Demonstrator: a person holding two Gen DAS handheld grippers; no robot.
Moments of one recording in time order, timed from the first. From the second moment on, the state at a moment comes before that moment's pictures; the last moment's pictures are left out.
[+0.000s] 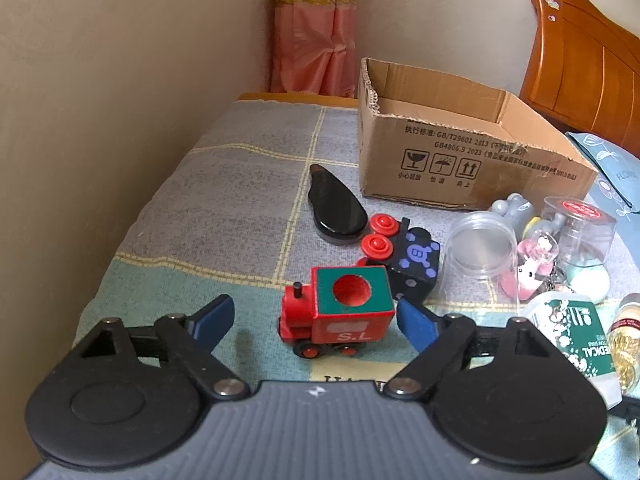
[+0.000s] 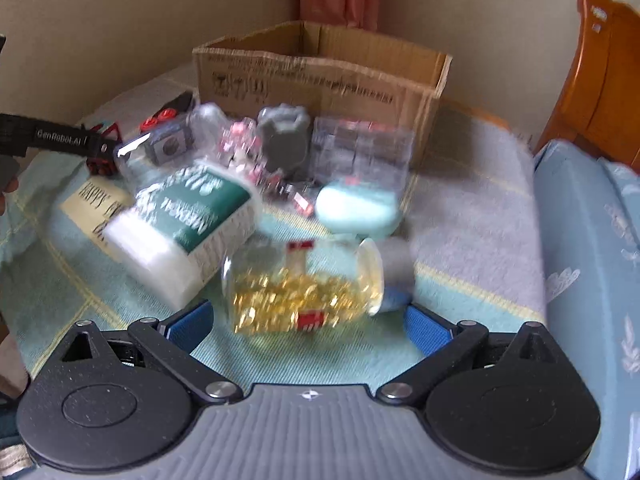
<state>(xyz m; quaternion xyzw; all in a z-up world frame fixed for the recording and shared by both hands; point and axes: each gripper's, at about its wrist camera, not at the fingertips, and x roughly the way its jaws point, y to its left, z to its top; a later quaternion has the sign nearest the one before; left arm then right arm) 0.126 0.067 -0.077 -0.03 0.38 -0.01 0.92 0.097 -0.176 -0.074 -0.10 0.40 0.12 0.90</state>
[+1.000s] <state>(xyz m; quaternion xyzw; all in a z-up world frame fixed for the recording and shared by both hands) 0.139 0.069 -0.065 -0.01 0.42 -0.05 0.91 0.113 -0.175 -0.058 -0.10 0.41 0.16 0.89</state>
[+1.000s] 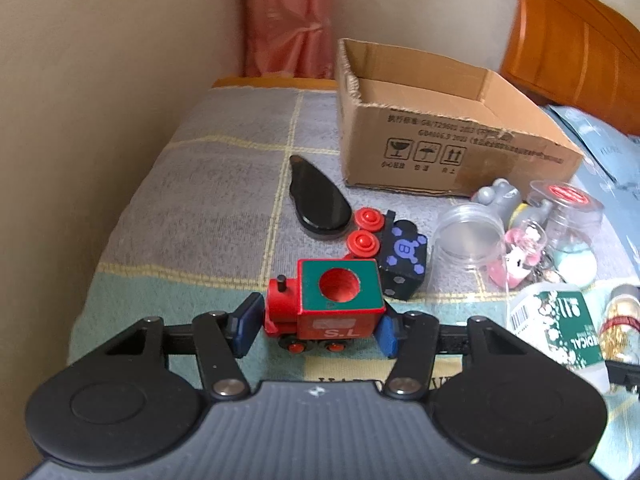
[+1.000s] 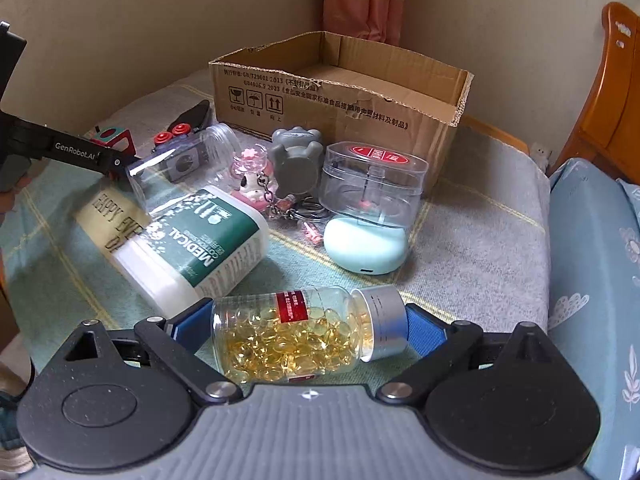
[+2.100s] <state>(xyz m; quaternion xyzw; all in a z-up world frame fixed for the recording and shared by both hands) 0.319 -0.008 0.037 0.08 0.41 -0.18 0.89 0.276 -0.183 0.033 -0.04 0.34 0.10 0.93</state>
